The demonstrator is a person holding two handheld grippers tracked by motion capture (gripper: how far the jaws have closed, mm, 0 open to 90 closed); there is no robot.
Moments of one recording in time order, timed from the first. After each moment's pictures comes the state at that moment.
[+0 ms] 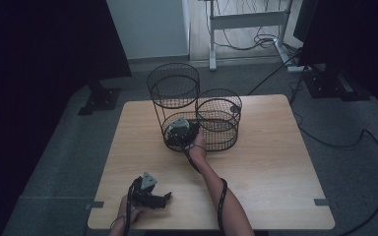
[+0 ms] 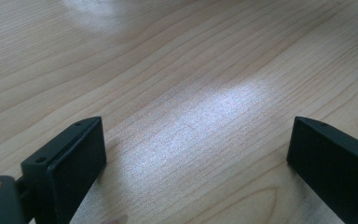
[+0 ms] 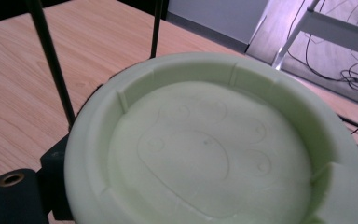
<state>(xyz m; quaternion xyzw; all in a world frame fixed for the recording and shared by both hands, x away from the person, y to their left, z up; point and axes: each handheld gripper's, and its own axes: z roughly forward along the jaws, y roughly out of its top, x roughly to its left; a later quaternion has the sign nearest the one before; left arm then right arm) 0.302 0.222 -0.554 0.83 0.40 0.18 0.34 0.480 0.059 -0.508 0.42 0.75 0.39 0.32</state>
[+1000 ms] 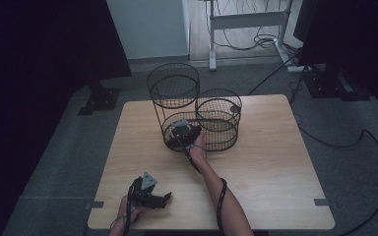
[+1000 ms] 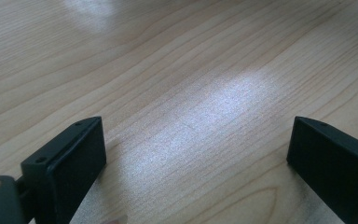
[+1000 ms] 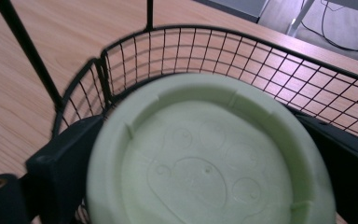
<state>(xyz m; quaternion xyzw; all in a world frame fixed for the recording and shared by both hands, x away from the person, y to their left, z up) 0.302 0.221 -0.554 0.83 0.40 0.18 0.34 0.487 0.056 -0.518 0.45 0.76 0.38 0.28</state>
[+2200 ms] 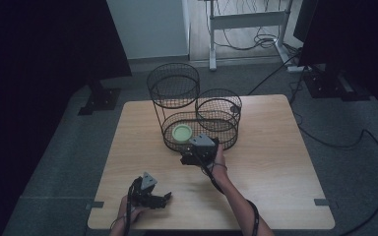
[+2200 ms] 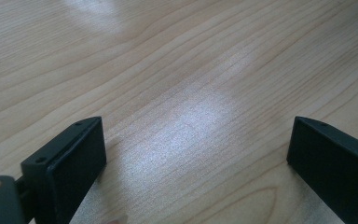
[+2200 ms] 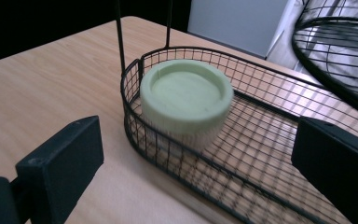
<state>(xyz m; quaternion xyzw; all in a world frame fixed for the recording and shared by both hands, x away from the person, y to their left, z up) 0.302 0.222 -0.554 0.83 0.40 0.18 0.34 0.385 -0.019 -0.489 0.40 0.74 0.46 0.30</state>
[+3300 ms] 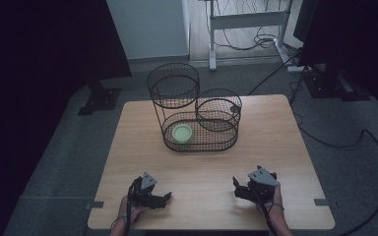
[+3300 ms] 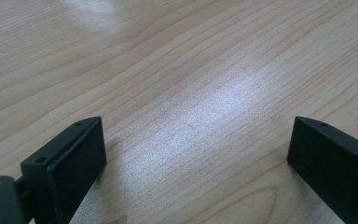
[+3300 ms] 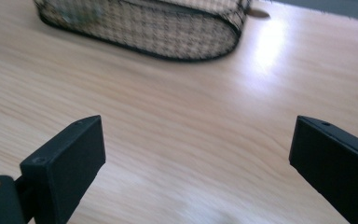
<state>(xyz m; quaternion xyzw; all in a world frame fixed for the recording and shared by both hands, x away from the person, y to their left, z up) 0.302 0.222 -0.554 0.83 0.40 0.18 0.34 0.286 -0.174 -0.539 0.48 0.71 0.40 0.31</state>
